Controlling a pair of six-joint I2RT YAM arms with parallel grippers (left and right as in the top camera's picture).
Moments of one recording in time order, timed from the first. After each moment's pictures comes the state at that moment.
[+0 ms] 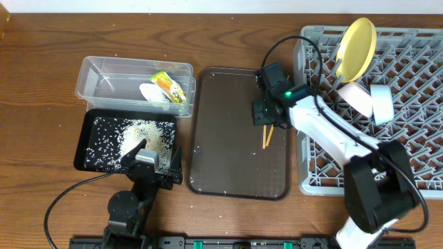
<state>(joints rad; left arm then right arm) -0.18 0.04 0.03 -0.13 0.08 -0.07 0.48 1.86 1.28 -0.66 -0.01 0.41</state>
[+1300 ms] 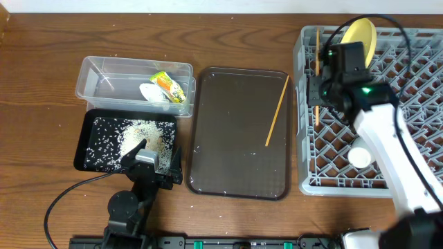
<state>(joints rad) -0.18 0.04 0.03 -0.13 0.08 -0.07 0.19 1.55 1.29 -0.75 0.04 0.17</state>
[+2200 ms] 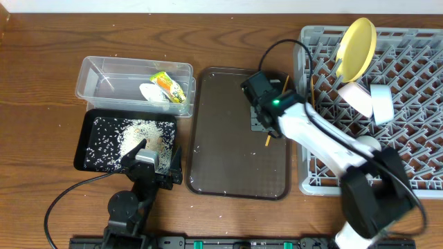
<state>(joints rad) -0.18 0.04 0.03 -0.13 0.08 -0.07 0.58 1.85 1.28 -0.75 0.26 0.57</state>
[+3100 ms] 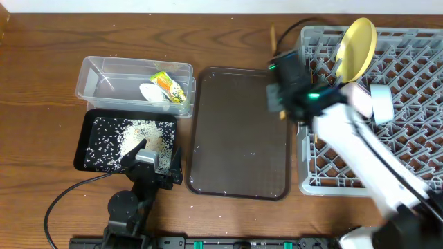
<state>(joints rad) -0.18 0.04 0.03 -0.13 0.08 -0.07 0.44 1.58 1.34 -0.71 0.18 0.27</state>
